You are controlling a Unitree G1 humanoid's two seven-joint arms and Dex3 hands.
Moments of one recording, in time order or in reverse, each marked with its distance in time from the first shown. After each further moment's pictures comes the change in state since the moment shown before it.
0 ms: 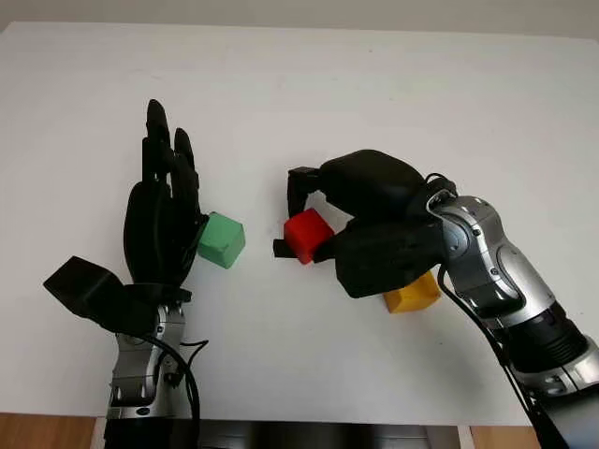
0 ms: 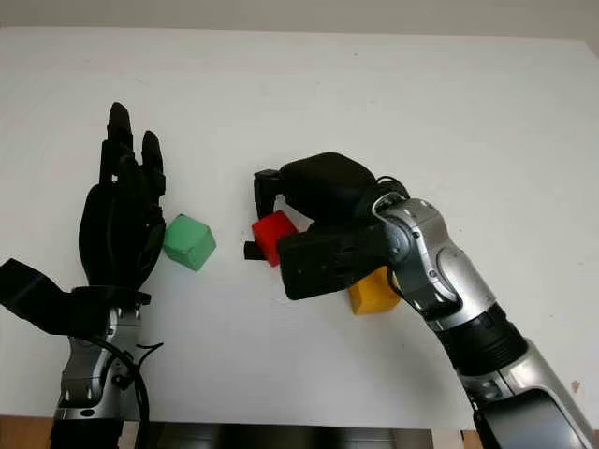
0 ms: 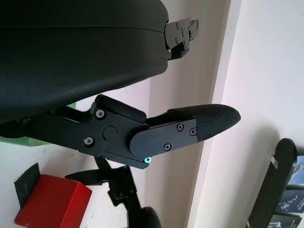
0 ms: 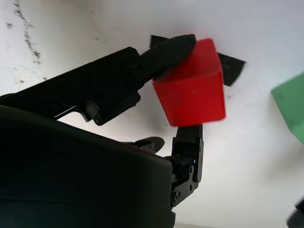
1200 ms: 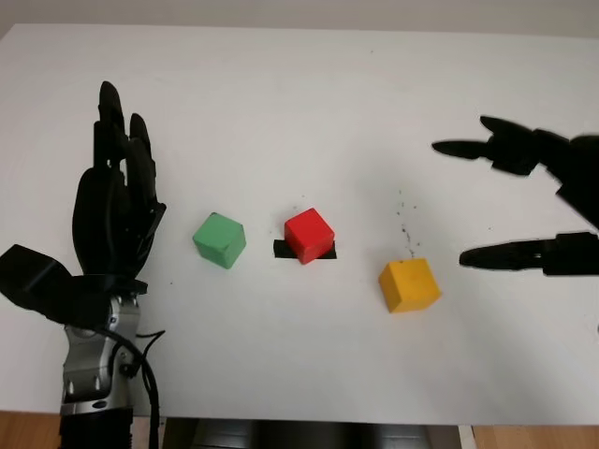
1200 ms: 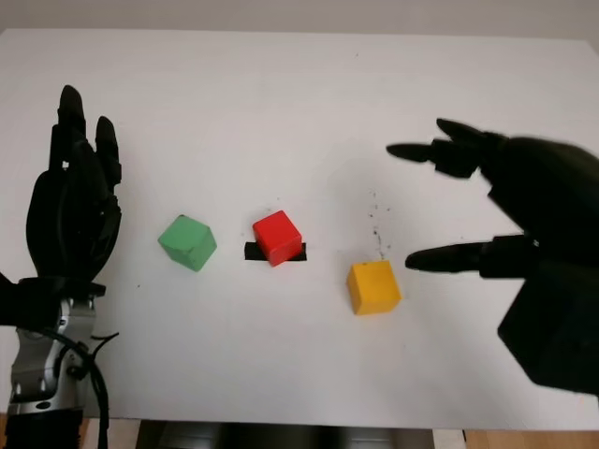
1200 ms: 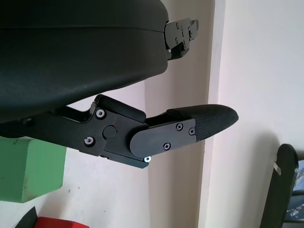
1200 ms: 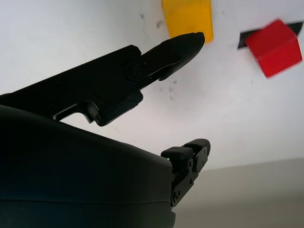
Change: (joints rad) left arm -0.024 0.126 0.113 -0.027 -0.049 0.058 -0.042; right arm 0.716 -0.241 -0.817 -0.732 0.375 0.223 0.101
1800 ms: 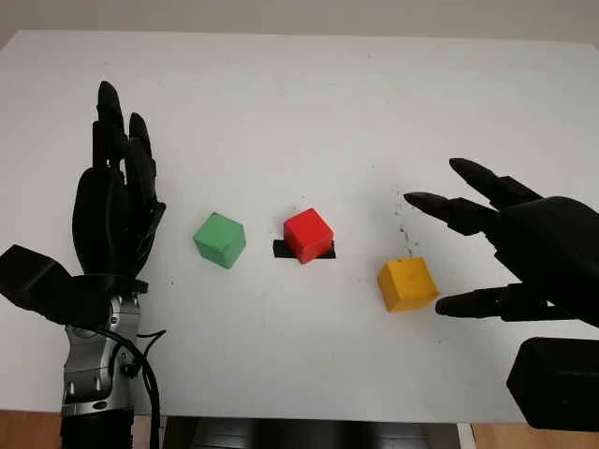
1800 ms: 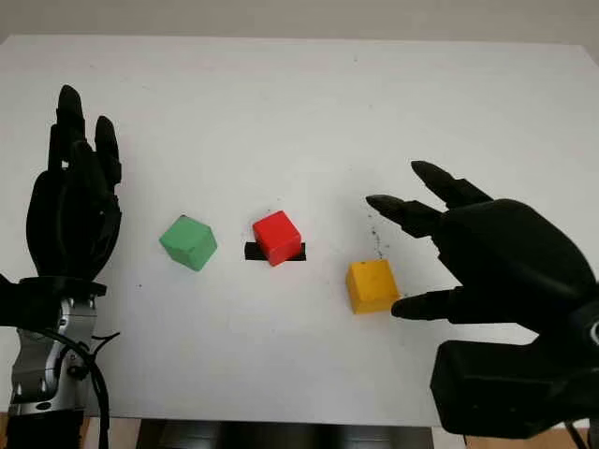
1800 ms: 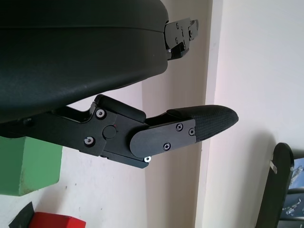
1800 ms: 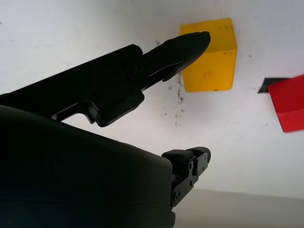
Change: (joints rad) left arm 0.001 -0.008 -0.006 -0.004 -0.002 0.010 0.005; right arm 0.062 0.006 0.187 0.125 -0.237 -0.227 -0.132
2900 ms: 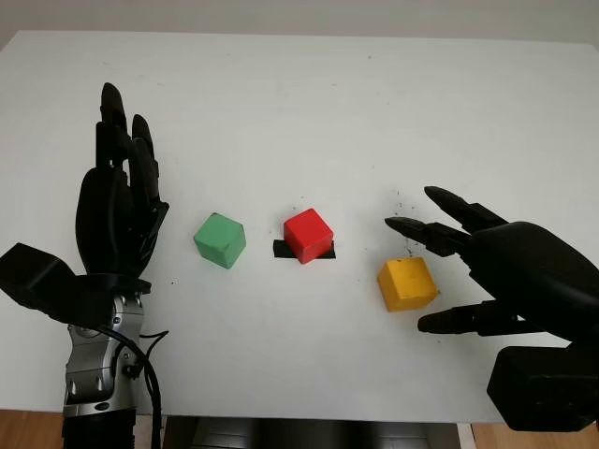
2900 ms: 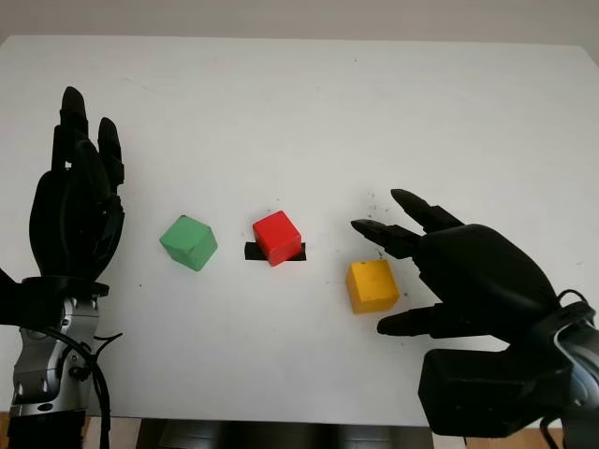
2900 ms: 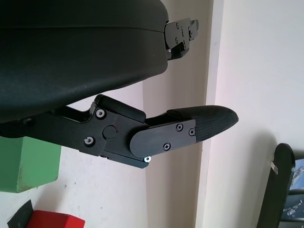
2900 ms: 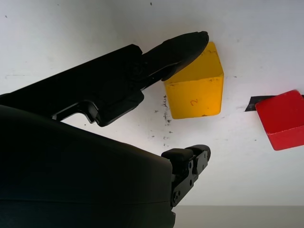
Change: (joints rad) left arm 0.002 -0.003 -0.006 -0.016 0.007 0.011 0.013; right arm 0.015 0.068 0.077 0.113 0.011 -0.082 -0.085
